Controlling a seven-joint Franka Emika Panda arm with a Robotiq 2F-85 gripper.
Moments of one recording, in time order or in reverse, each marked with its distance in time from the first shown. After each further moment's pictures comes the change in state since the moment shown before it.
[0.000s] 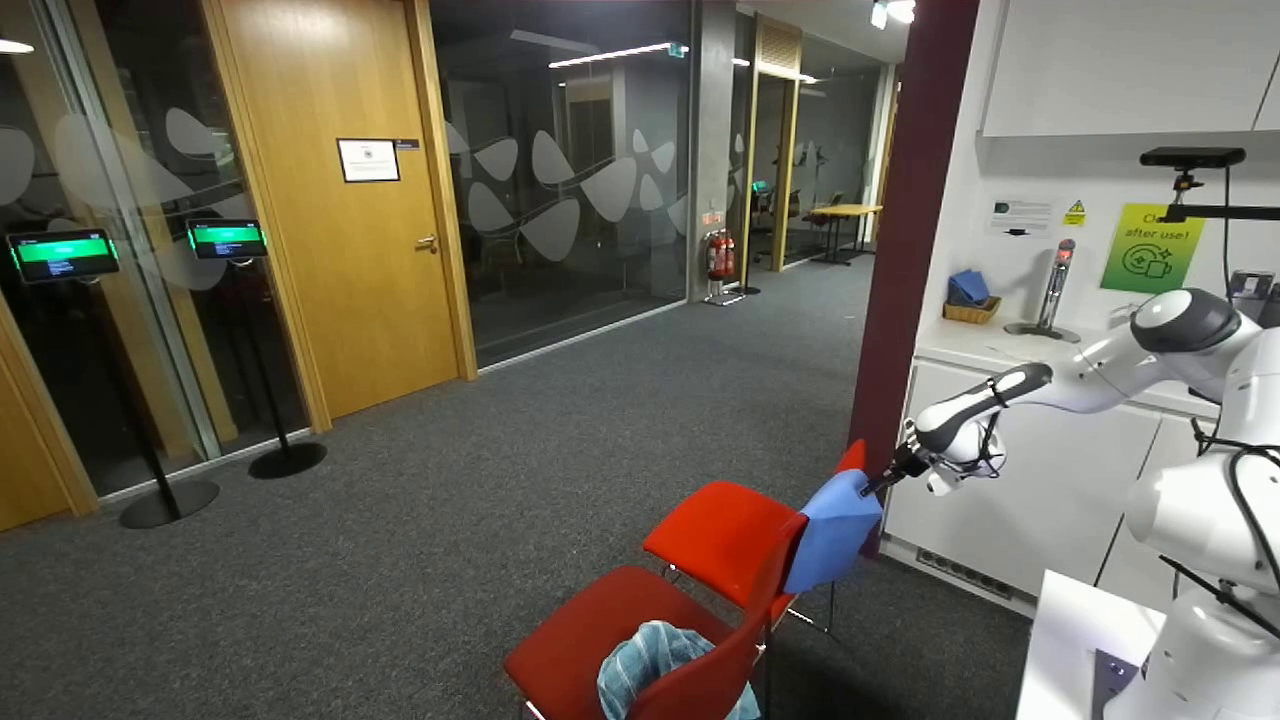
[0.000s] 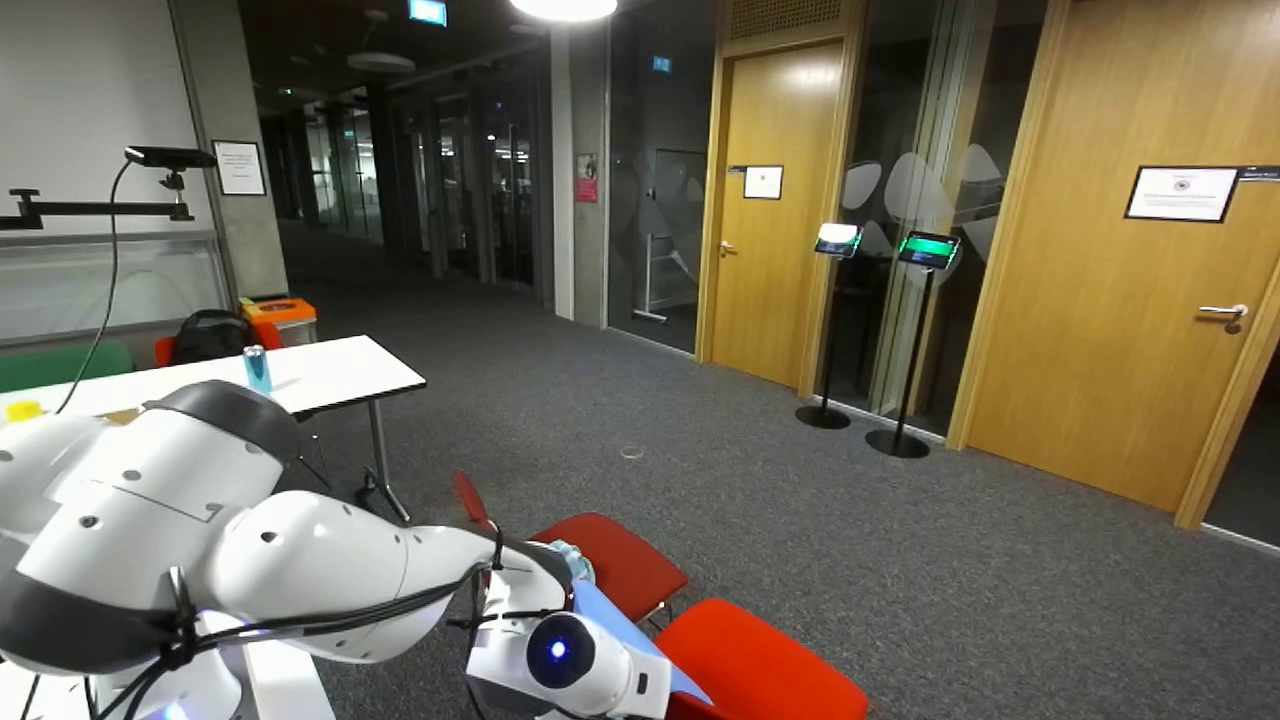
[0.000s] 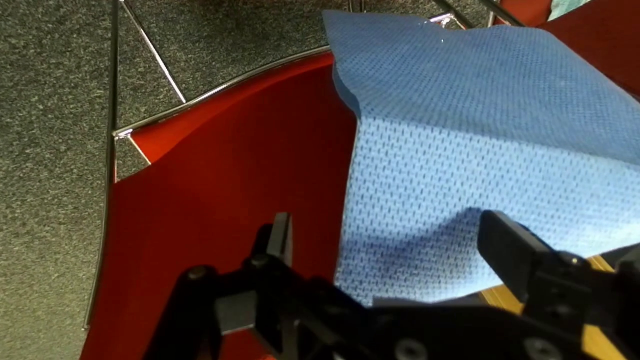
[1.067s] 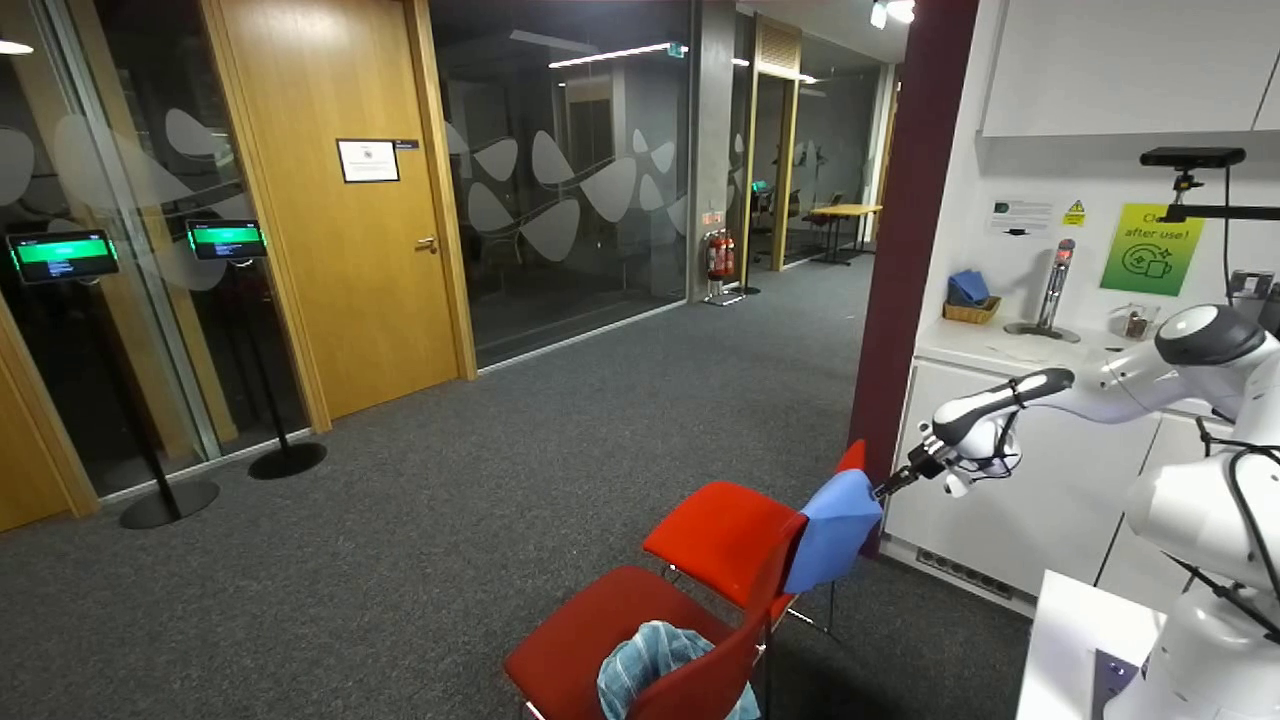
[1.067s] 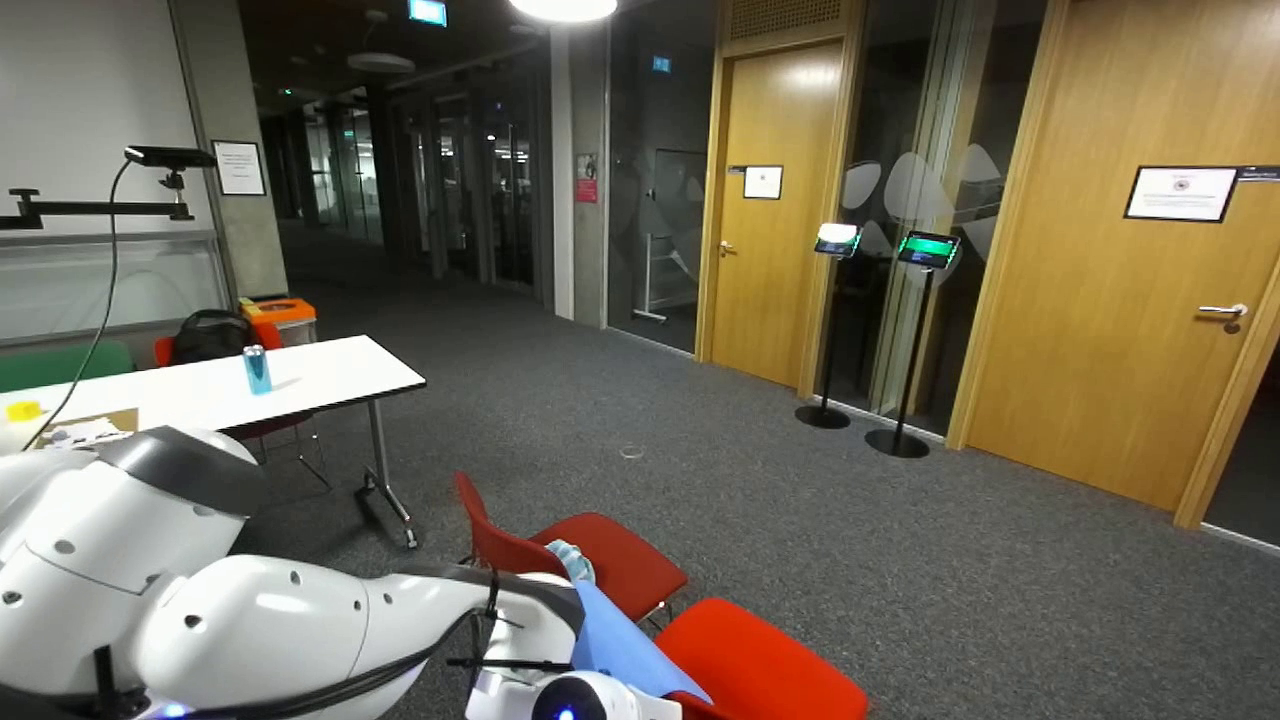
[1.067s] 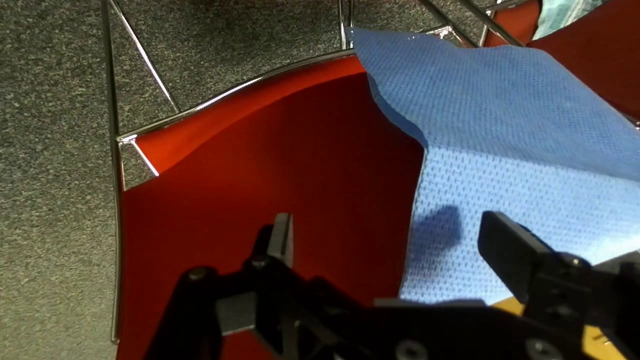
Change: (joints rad) arm -0.119 0.097 0.048 0.083 0.001 -0.142 -0.148
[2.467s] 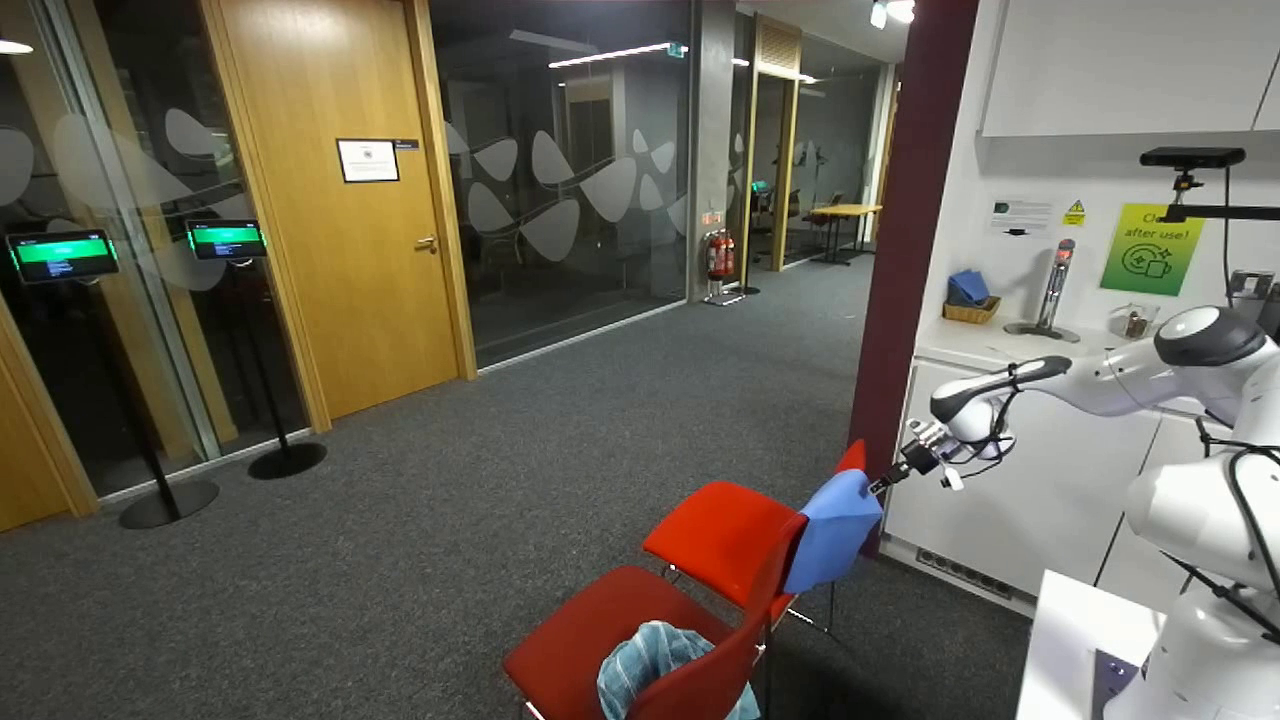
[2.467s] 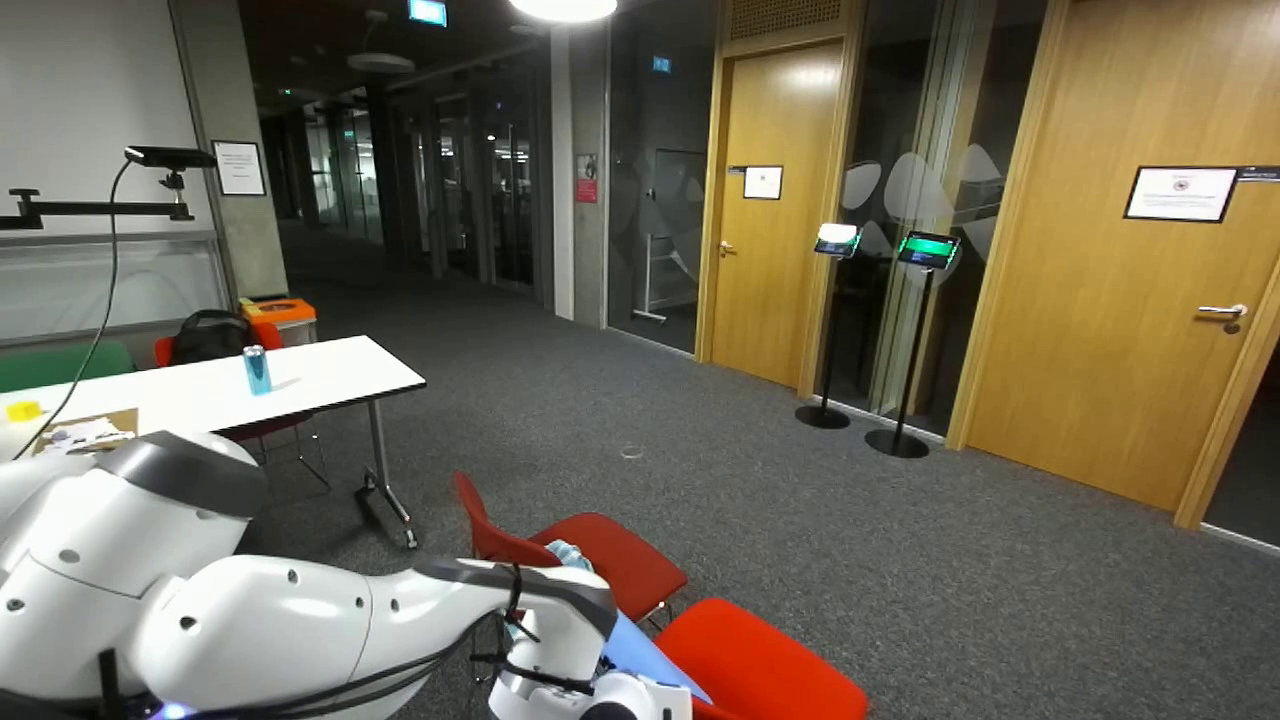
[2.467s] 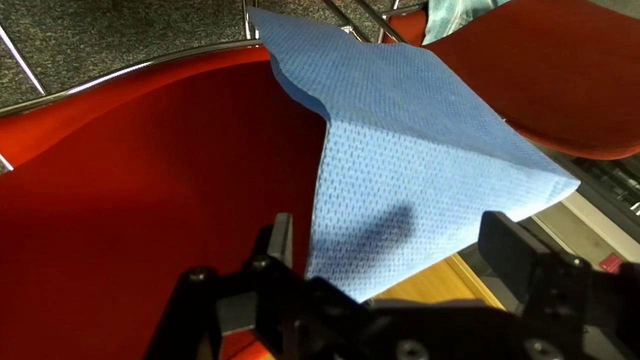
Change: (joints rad) arm 0.001 0.024 0.046 0.092 0.196 -0.298 -0.226
